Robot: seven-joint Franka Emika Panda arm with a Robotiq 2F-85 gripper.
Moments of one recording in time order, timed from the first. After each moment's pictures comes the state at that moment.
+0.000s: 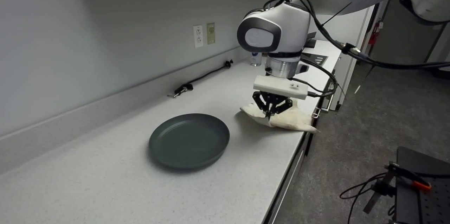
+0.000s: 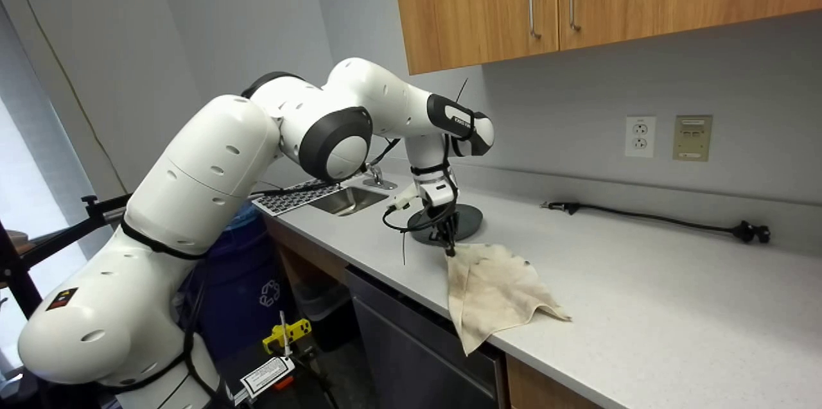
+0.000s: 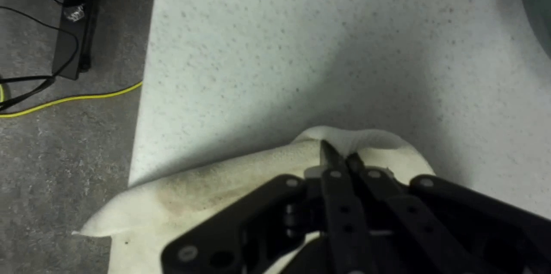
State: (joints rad) arm -0.31 0.85 0.68 -1.39 2.51 4.14 -1.47
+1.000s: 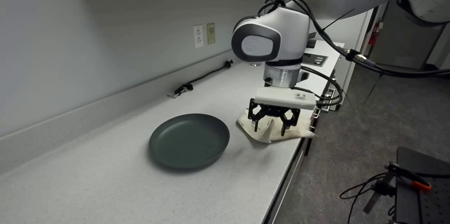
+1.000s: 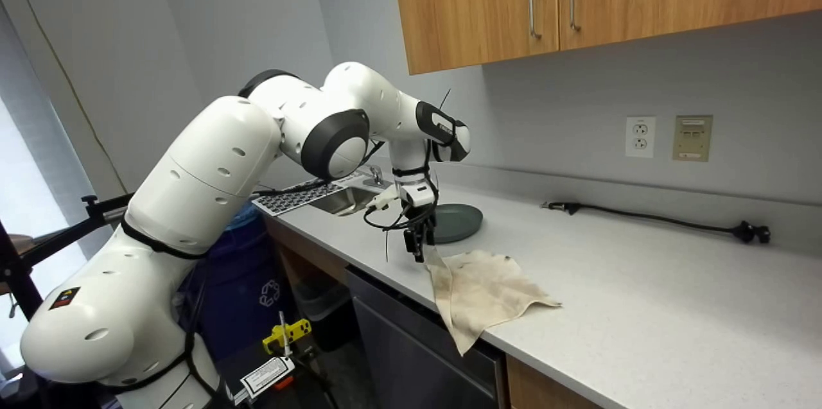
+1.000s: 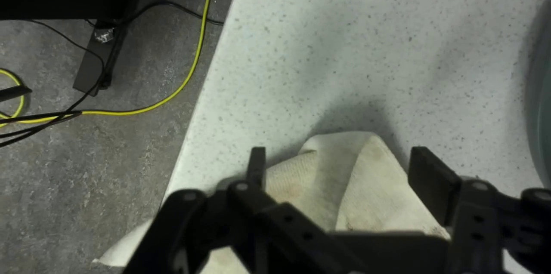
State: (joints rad) arm -0.28 0.85 0.75 -1.47 2.51 4.16 -1.48
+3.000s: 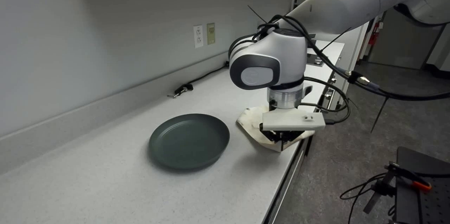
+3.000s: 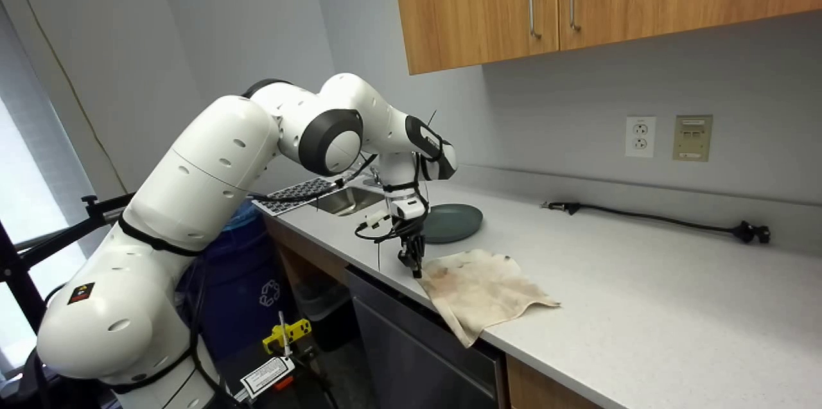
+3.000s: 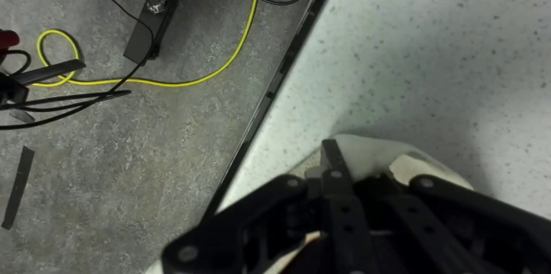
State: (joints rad) arm -0.14 0.85 0.59 -1.54 2.51 4.16 -1.47
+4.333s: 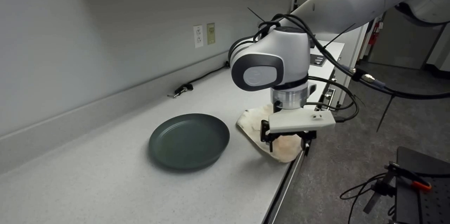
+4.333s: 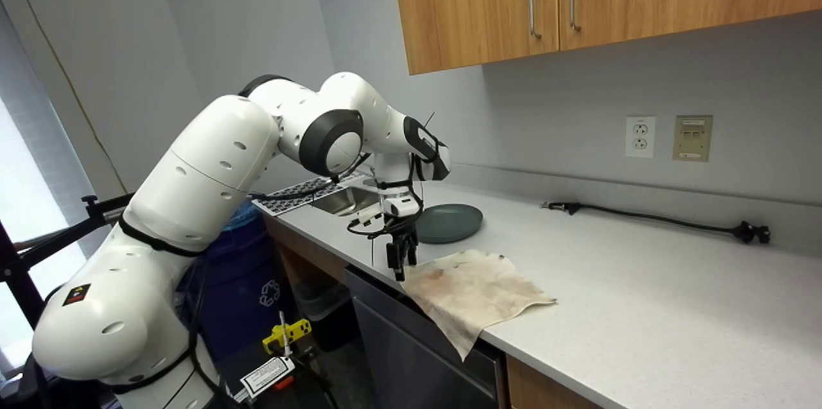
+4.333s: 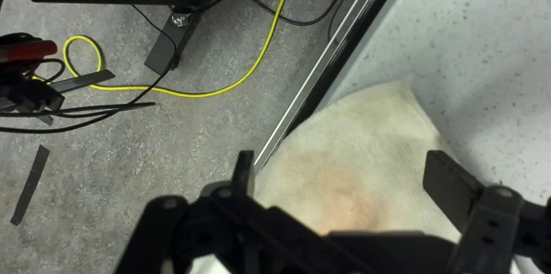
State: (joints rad) arm -0.18 0.85 0.67 -1.58 2.51 4.21 -1.49
